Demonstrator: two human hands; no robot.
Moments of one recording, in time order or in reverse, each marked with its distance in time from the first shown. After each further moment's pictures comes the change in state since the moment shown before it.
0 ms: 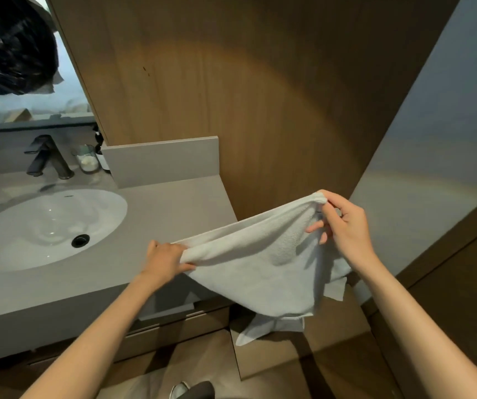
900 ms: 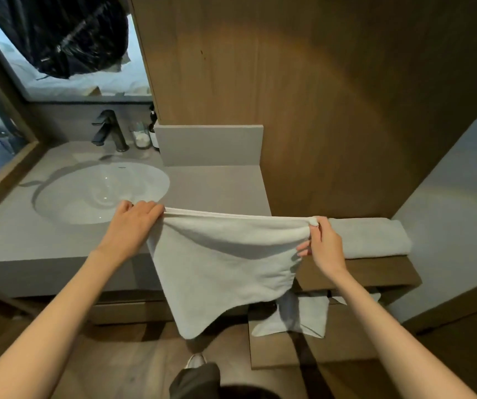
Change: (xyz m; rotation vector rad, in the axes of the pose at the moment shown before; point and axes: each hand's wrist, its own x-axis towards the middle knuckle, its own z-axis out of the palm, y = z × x) left_hand -0.082 -0.078 -0.054 0.272 0.327 -0.049; right_hand -0.003 0.079 0.075 -0.191 -0.184 0.221
